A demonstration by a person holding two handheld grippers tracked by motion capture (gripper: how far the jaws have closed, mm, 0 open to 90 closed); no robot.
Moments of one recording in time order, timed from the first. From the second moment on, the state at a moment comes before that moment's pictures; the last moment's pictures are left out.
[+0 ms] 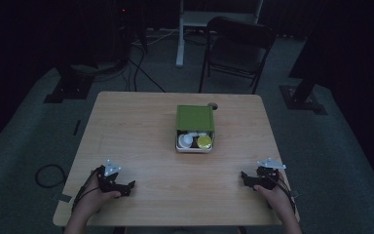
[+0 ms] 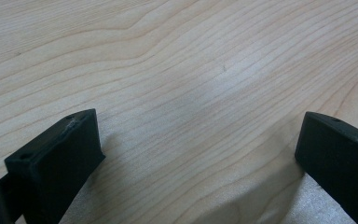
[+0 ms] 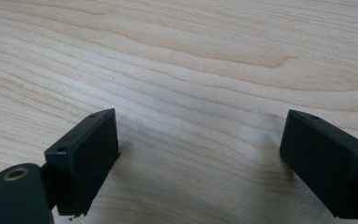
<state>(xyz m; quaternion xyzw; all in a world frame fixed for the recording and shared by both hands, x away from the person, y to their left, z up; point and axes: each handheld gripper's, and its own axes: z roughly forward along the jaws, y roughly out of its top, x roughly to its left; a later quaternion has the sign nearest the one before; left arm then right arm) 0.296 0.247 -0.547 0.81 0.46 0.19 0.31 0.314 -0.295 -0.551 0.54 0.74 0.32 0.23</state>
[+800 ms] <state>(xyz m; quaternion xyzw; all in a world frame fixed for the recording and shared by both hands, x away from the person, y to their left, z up) 0.296 0.246 -0.547 0.81 0.46 0.19 0.31 0.317 -0.296 -0.551 0.52 0.76 0.33 0.22</state>
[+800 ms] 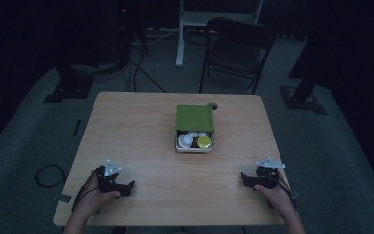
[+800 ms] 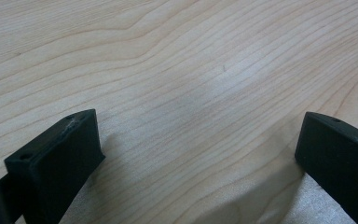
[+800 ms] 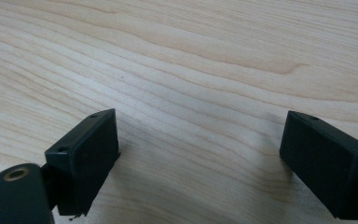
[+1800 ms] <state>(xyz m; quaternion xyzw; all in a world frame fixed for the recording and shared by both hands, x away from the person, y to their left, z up) 0.296 0.246 -0.547 0.81 0.46 0.19 0.31 0.323 -0.266 -0.547 0.47 0.78 0.31 0.26</state>
